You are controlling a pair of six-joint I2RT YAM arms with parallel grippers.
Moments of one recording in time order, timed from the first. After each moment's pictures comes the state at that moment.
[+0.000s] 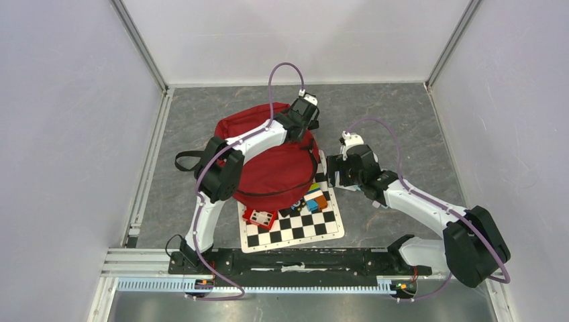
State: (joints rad) left arm -0.69 2.18 1.77 -0.46 -0.43 -0.09; right arm 0.55 1.23 0.63 -0.12 0.10 0.30
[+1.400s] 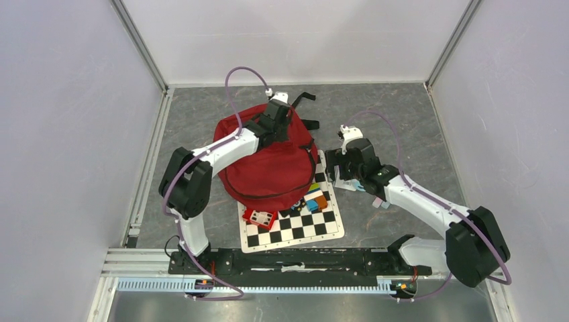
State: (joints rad) left arm -0.62 1.86 1.40 -0.29 -0.29 -0.35; right arm 0.55 1.22 0.69 -0.18 0.14 0.25
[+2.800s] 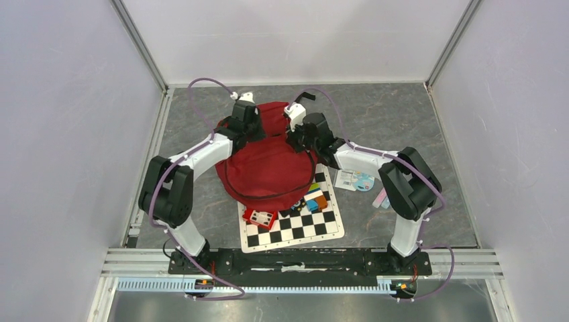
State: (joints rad) left arm -0.41 1.71 1.17 -0.12 -0.10 -0.48; right arm 0.66 1.85 1.17 0.23 -0.08 -0.02
